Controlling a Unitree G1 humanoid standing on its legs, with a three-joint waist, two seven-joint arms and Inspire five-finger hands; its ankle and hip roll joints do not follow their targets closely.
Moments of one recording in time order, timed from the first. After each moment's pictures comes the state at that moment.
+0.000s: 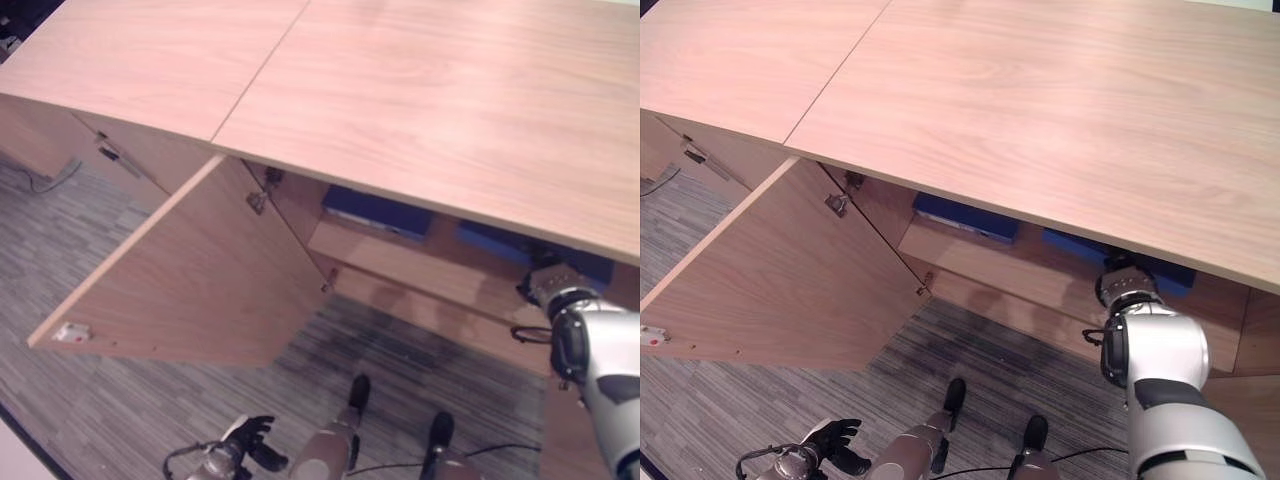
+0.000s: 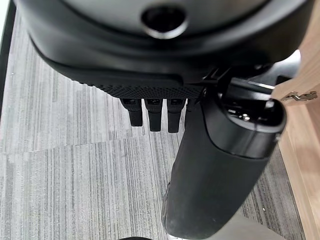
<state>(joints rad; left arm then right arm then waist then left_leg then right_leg) -0.09 0.36 -0.50 1.09 -0.07 -0.05 -0.01 -1.01 -0.47 -0.09 1.58 1.22 -0.07 -0.39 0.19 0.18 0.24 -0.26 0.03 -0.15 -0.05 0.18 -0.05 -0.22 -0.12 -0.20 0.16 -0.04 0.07</state>
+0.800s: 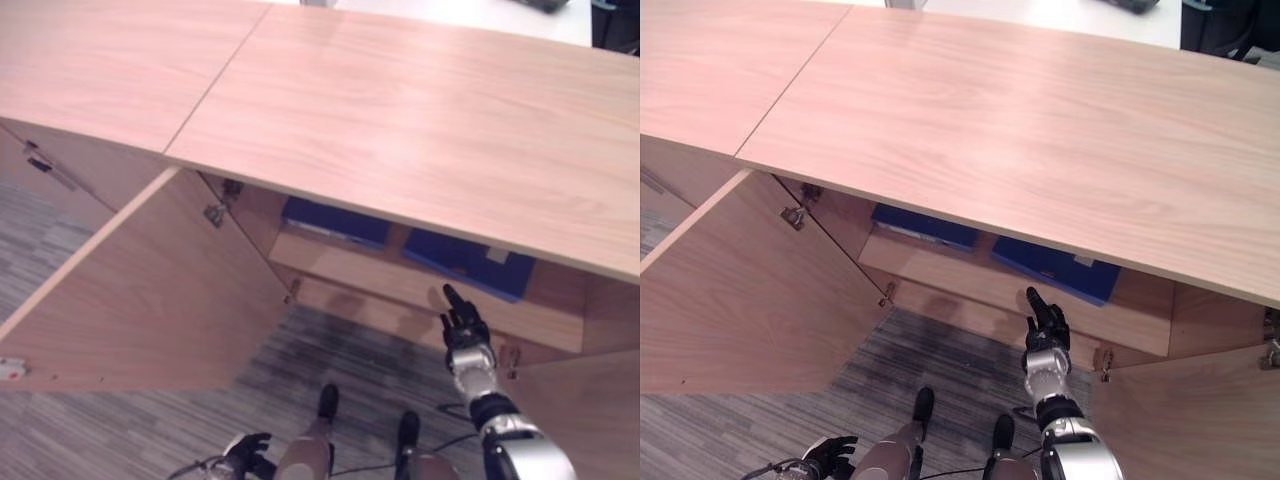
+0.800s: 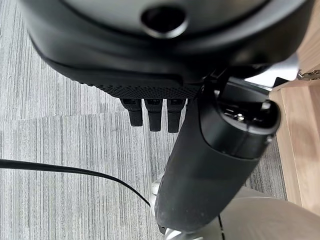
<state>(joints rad) -0.05 0.29 -0.35 1.19 -0.03 -0.02 -0.01 -0.37 -0.14 -0.01 0.82 1.20 -0.25 -0.28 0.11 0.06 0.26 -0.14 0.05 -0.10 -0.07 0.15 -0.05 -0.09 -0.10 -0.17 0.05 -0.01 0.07</state>
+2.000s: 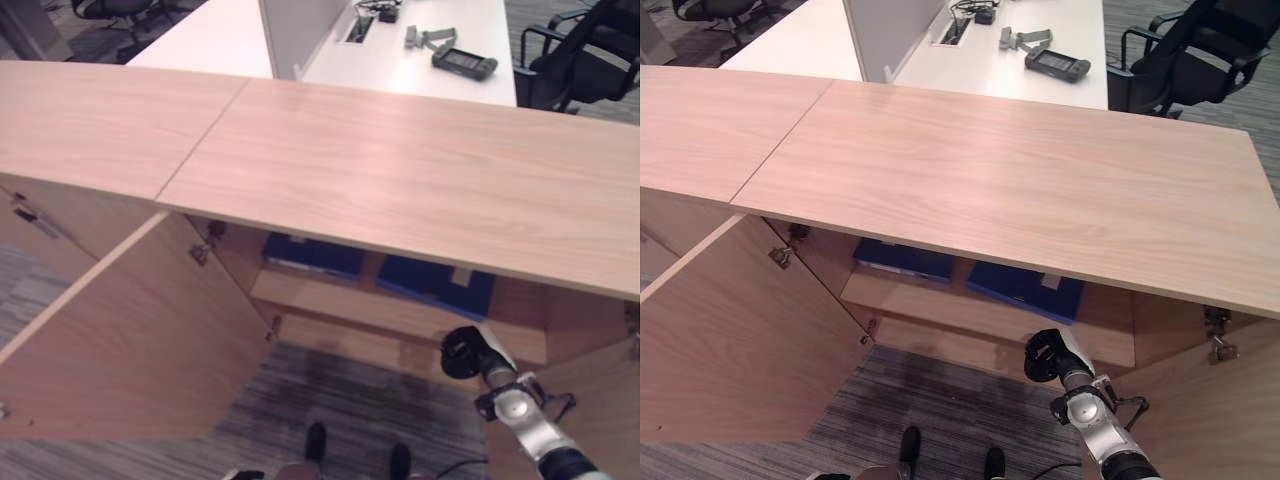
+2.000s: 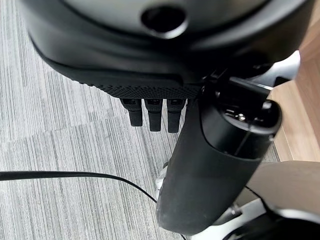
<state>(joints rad) 0.04 0.26 -0.27 1.25 0.16 -0.07 -0.01 -0.17 -0.50 0.31 0.72 -0.10 -0.10 -0.20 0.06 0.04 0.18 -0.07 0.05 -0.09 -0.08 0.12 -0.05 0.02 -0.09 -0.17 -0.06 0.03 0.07</state>
